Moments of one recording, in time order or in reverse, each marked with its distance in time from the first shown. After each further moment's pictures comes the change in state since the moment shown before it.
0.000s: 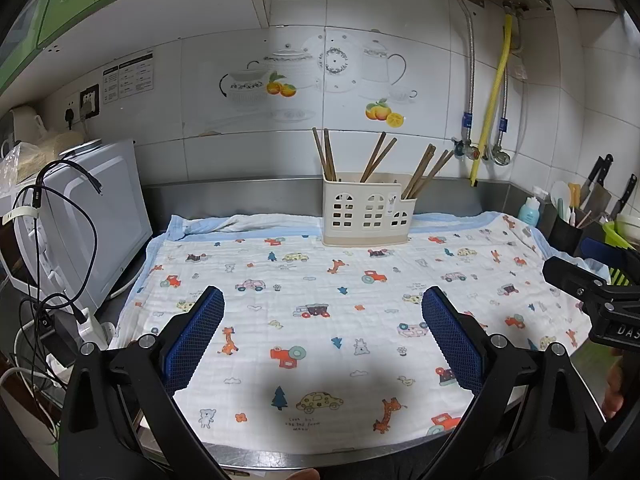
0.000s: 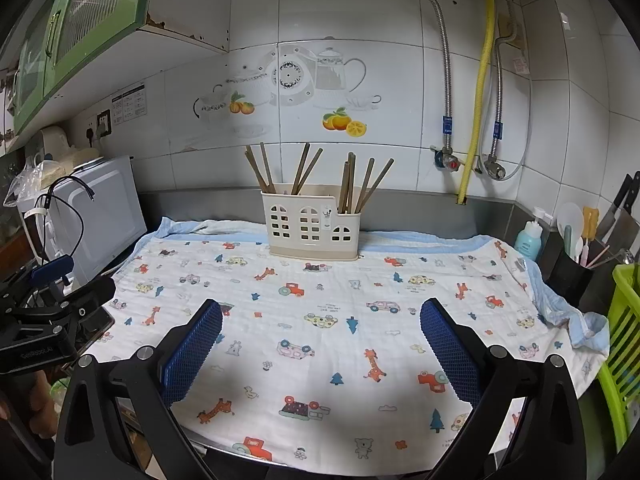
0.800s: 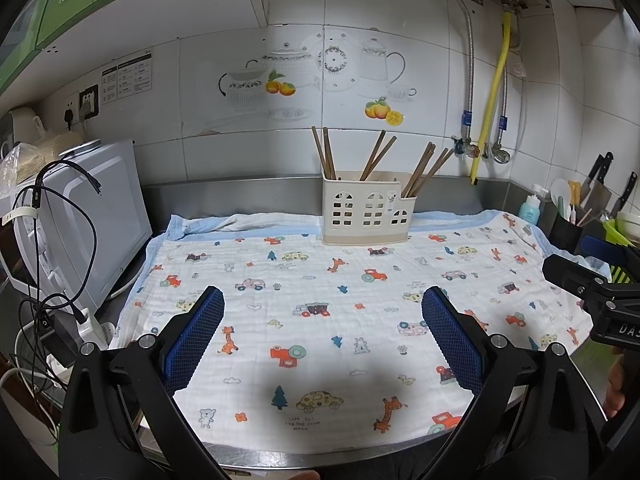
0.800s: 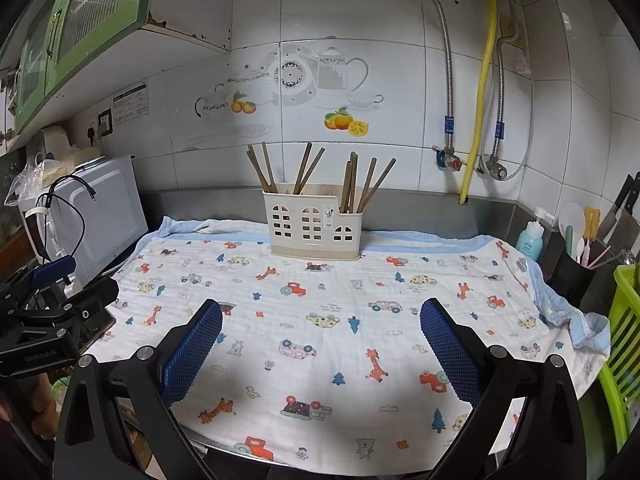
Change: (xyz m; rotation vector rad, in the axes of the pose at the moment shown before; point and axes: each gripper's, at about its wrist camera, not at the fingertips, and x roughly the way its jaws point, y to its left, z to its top) left arm 0.003 0.001 -0.001 0.003 0.002 -0.002; right arm -0.001 0.002 0.000 -0.002 0.002 0.004
